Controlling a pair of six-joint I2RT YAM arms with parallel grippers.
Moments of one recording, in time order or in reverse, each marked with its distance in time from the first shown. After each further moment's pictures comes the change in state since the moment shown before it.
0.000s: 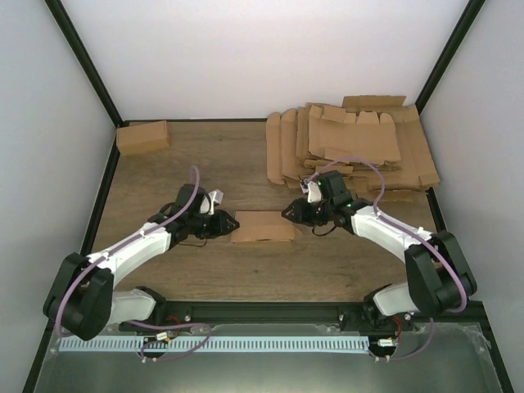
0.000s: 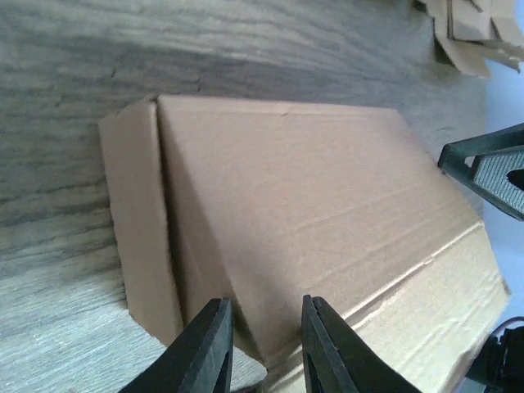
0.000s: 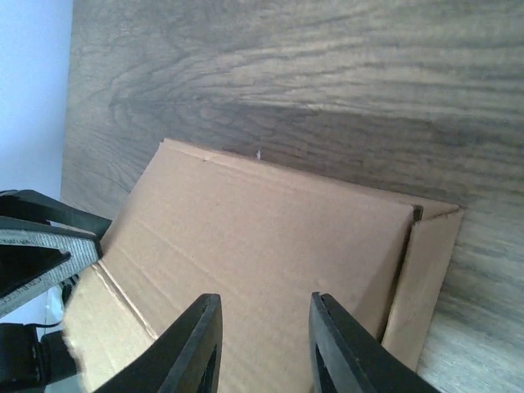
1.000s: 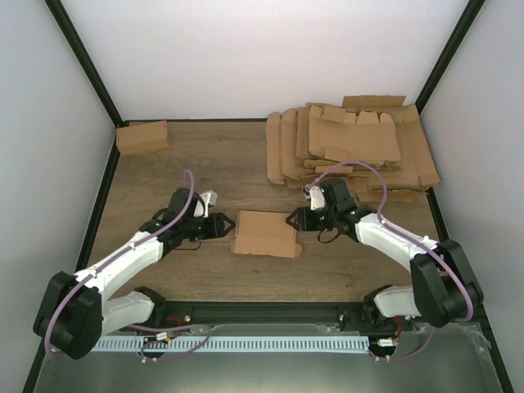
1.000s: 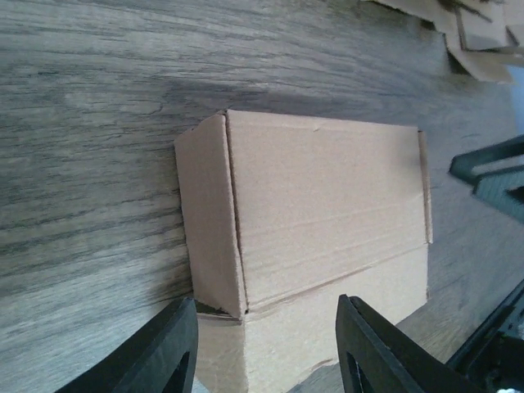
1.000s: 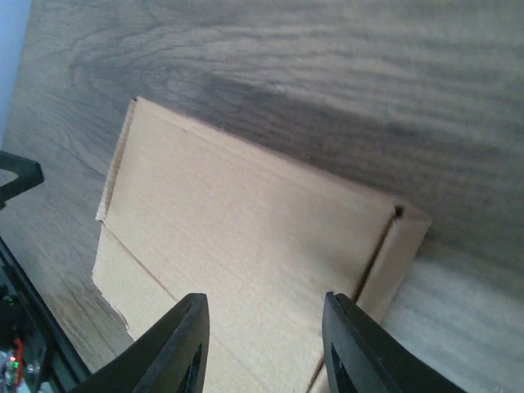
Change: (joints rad) left arm -0.001 -0.130 -0.068 -0.017 -0.099 0.079; right arm -0.001 -0.071 -0.116 0.019 0.055 -0.139
